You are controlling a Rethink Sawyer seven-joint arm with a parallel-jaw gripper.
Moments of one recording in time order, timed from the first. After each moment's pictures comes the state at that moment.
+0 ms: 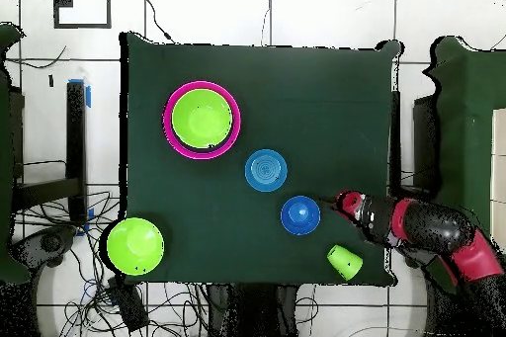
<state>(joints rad) -1.52 -0.37 0.97 1.87 -0.43 0.93 1.90</state>
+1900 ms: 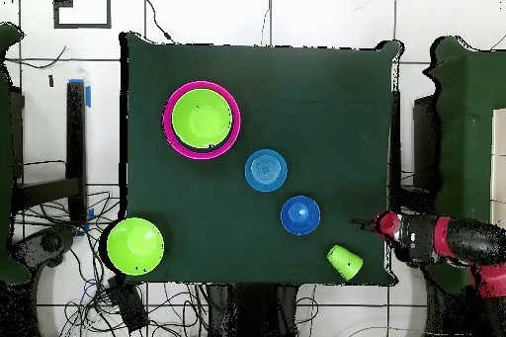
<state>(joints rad) -1.64 -0.25 0.95 1.69 -0.48 1.23 1.73</state>
